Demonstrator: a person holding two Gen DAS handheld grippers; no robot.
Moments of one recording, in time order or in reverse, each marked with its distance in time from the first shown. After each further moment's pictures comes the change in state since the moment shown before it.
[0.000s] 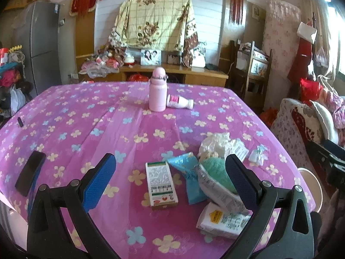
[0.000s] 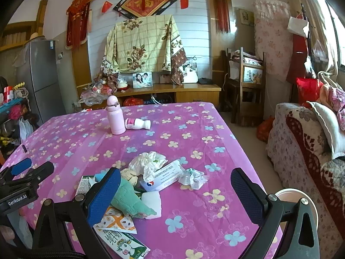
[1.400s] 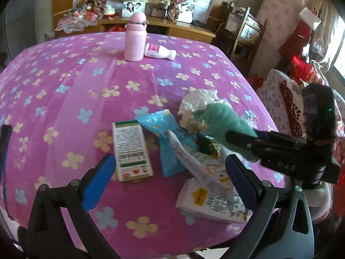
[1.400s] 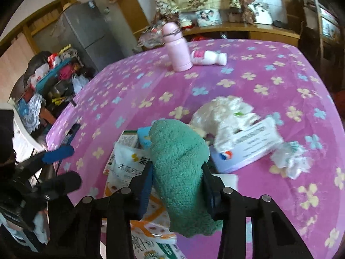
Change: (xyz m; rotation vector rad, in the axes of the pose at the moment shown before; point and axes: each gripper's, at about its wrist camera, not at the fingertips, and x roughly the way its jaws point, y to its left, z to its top) left arm 0.069 -0.016 -0.003 -0.049 0.337 -0.155; right arm 0.151 0.036 -0.026 -0.101 0.474 0.456
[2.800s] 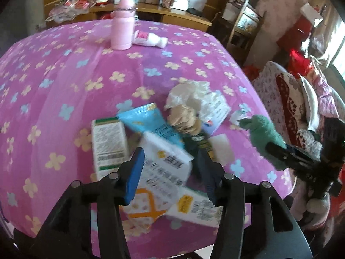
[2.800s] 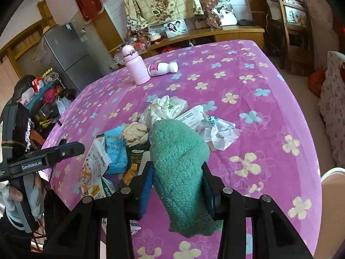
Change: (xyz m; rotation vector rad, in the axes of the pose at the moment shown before) left arm 0.021 -0.006 0.012 -0.002 0.089 -0.024; right arm -0.072 -0.078 -0.046 0.107 -0.078 -0.095
